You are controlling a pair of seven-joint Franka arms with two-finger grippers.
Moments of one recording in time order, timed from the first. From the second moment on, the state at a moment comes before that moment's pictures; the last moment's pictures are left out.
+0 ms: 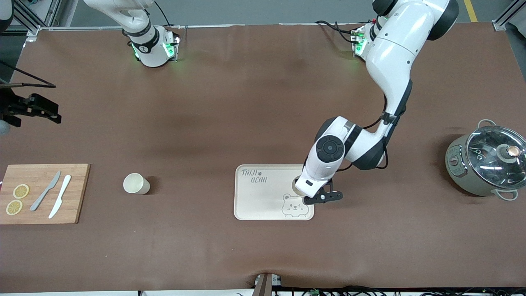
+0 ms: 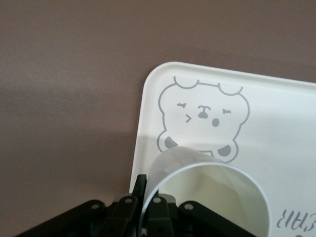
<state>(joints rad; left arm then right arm) -0.38 0.81 -0.20 -1.37 0.22 2.24 -0.77 0.01 0.14 -0.01 -1.35 -0.04 1.48 -0.11</state>
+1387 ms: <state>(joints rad) -0.40 0.88 -0.20 -1.34 0.22 2.35 -0.78 0.02 0.21 0.00 -1.35 0.02 1.64 -0.11</state>
